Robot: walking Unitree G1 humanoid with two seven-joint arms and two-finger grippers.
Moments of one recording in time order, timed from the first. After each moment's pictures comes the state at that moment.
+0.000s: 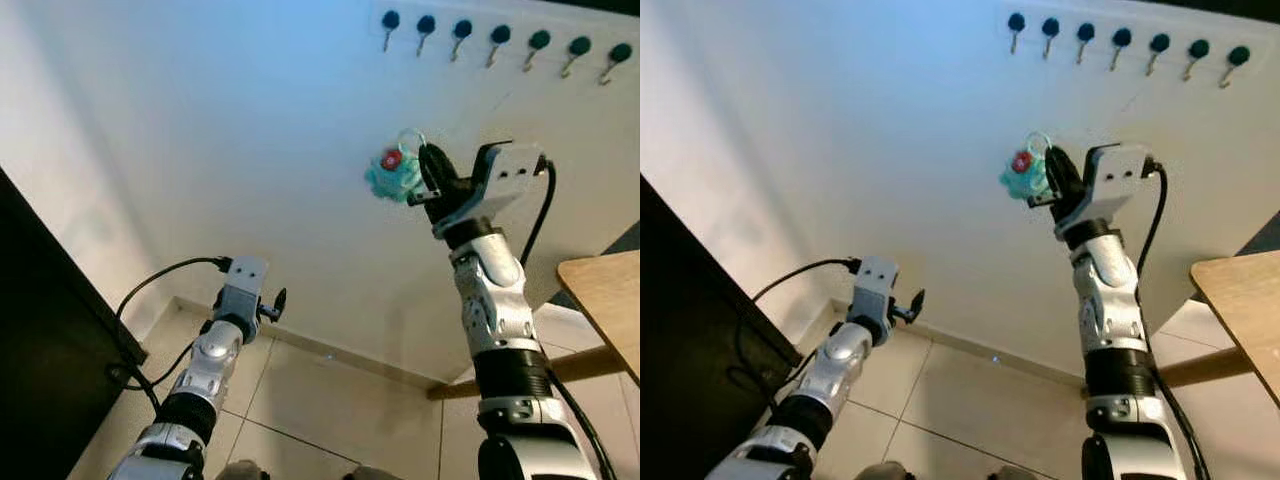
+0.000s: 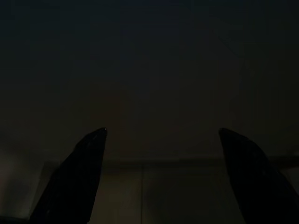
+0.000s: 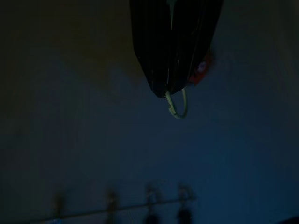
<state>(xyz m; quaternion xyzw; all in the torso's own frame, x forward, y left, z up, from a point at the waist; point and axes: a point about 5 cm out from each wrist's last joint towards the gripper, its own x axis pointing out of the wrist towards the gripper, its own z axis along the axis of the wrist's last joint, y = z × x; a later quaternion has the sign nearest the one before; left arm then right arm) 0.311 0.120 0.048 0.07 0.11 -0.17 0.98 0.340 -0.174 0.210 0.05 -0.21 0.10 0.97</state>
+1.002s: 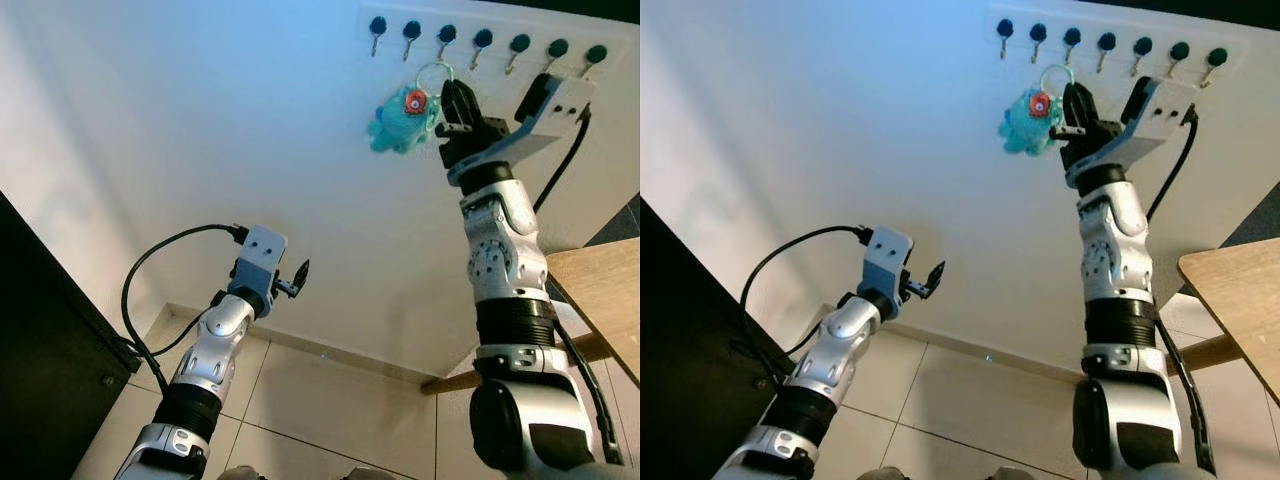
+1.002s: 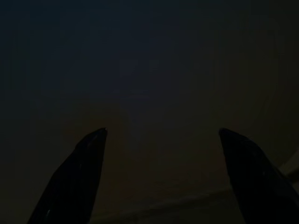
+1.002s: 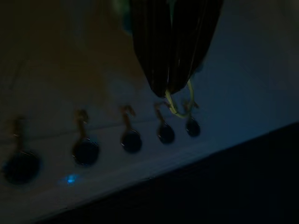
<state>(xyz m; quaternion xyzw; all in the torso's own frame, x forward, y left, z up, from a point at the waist) 0.319 0.104 0.098 0.09 0.03 -0.21 0.97 0.372 -0.171 0.265 0.18 -0.24 0.12 0.95</state>
